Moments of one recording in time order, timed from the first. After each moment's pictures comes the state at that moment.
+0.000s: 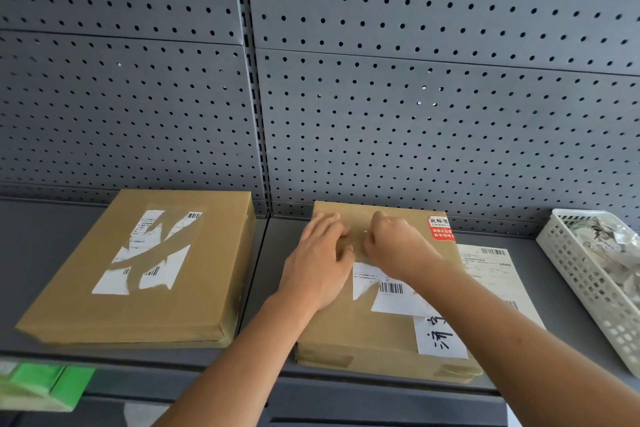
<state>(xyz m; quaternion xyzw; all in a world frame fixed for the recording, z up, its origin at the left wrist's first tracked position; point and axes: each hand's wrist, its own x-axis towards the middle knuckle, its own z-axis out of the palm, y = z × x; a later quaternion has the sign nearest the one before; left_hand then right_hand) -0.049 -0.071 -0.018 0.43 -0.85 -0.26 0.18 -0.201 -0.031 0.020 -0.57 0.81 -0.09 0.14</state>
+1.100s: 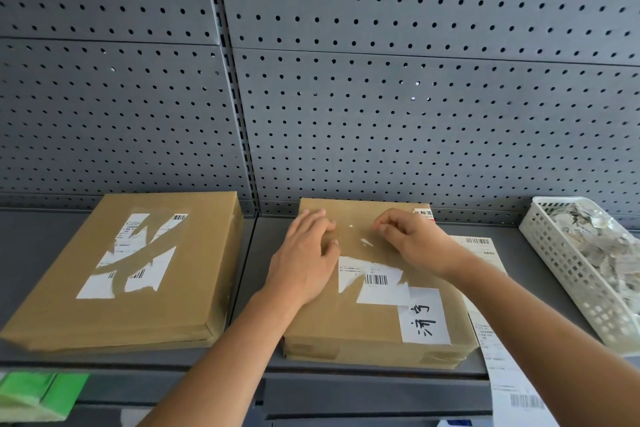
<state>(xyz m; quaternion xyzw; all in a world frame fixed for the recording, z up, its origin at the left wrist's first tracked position) -0.049 -0.070 -0.016 0.44 -0.84 -0.26 0.17 -0.254 0.005 0.017 -0.55 0.74 -0.28 0.26</state>
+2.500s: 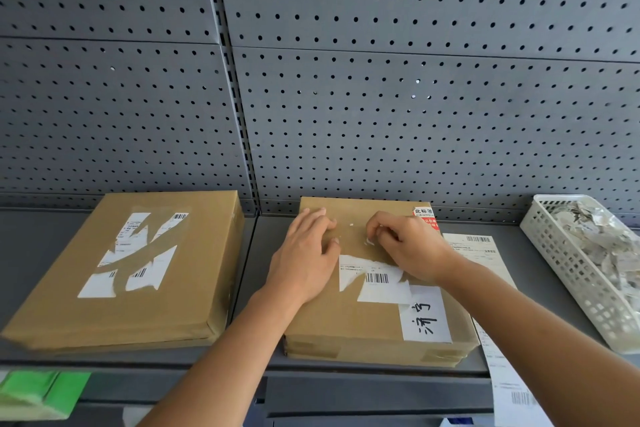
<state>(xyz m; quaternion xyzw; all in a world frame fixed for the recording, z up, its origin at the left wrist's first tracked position) -0.050 -0.072 -0.020 0.43 -0.84 -0.26 0.18 -0.243 0.006 0.016 -0.63 0.73 -0.22 0.15</state>
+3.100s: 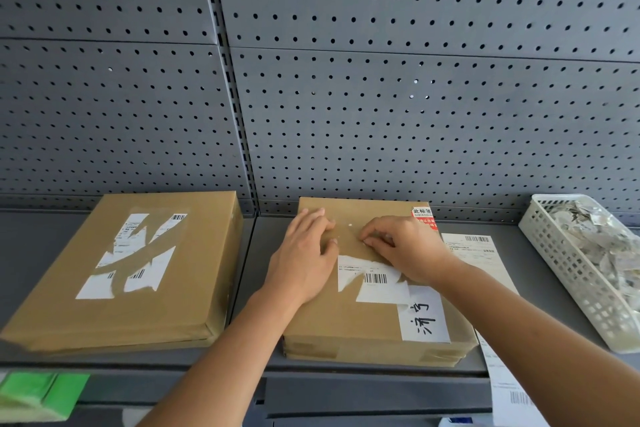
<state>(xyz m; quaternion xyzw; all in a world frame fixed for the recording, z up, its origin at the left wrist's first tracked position) -0.050 -0.071 -0.020 0.43 -0.85 -0.26 0.18 -0.243 0.005 0.008 -0.66 0.72 -0.22 0.10</state>
